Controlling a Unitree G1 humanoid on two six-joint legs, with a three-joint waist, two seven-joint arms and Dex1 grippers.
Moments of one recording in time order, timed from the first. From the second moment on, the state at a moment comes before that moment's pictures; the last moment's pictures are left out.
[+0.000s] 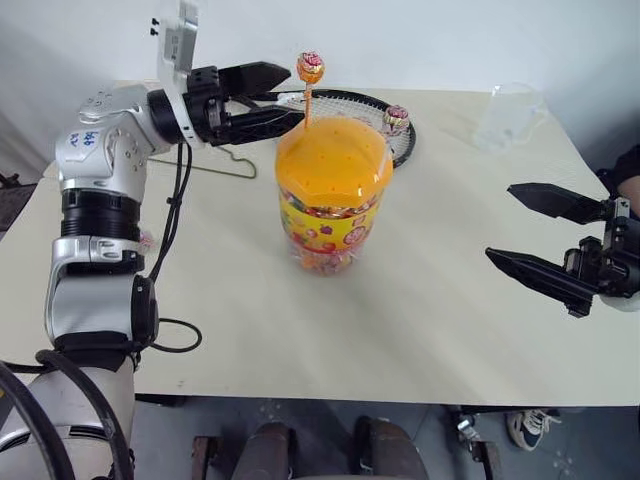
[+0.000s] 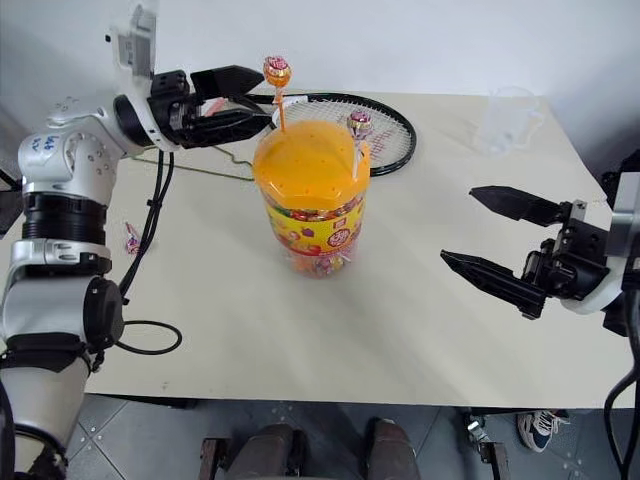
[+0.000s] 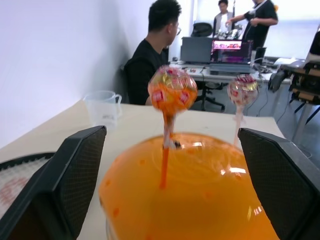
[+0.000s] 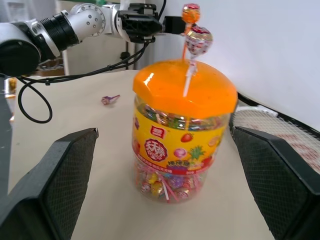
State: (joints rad) left arm -1.31 0.55 0.06 0.74 -0.44 0.36 -1.28; right arm -0.11 -0.87 -0.61 -0.49 1.01 0.54 0.98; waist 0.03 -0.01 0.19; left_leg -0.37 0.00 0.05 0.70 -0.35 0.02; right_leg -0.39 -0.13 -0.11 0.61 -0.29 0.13
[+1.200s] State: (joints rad) left arm -1.50 0.68 0.07 0.89 -0.19 0.59 -0.92; right arm -0.14 -0.87 -0.57 -0.50 1.00 0.50 0.94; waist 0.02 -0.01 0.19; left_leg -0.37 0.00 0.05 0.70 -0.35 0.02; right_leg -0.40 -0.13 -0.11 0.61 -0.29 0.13
